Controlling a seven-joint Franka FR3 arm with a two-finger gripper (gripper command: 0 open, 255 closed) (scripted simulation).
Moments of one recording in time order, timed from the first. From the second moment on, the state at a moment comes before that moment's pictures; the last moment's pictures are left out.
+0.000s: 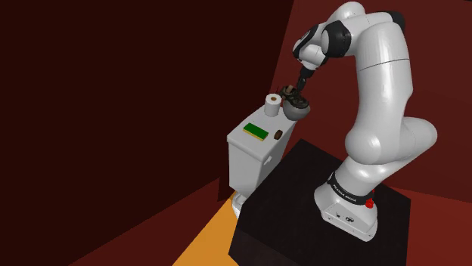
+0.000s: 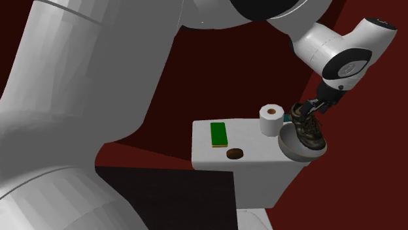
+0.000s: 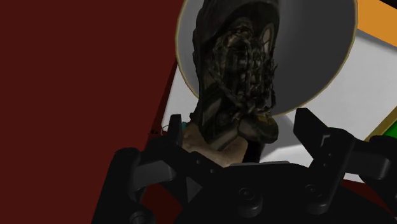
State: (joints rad) arm -0.54 0.75 -0.47 -1.56 0.56 2.27 -1.66
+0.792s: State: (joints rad) arm -0.54 0.76 -0.47 -1.57 0.56 2.28 -1.66
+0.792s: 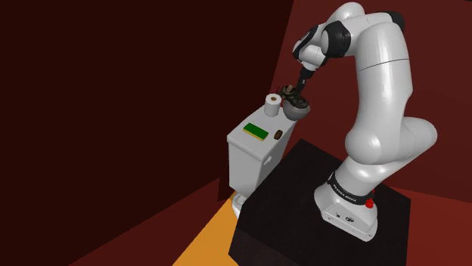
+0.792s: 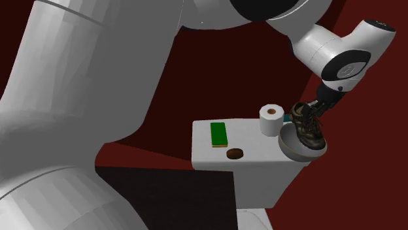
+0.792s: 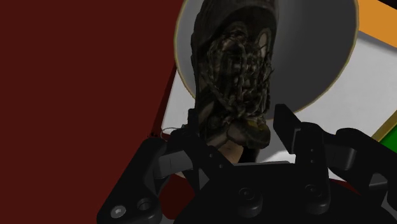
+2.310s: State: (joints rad) arm -0.45 0.48 -0.57 -1.71 0.44 2.16 -1.62
